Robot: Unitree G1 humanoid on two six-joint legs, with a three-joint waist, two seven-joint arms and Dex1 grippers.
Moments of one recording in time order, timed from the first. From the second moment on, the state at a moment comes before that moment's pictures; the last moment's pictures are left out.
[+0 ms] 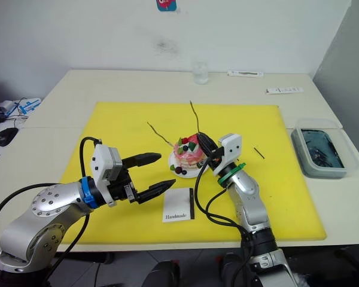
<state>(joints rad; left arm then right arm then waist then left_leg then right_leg) -0.11 0.66 0.10 -0.59 -0.61 0.56 -0.74 -0.39 0.01 0.11 0.10 0.24 -0.04 0.43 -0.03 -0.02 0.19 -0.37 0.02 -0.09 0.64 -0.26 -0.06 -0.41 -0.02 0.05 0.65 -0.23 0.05</state>
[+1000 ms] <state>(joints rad) -0.11 0.67 0.09 -0.59 -0.61 0.56 -0.74 -0.31 0.02 0.12 0.08 0.22 -0.06 0.41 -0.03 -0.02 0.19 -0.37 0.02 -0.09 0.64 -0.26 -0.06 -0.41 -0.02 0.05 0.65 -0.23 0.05</state>
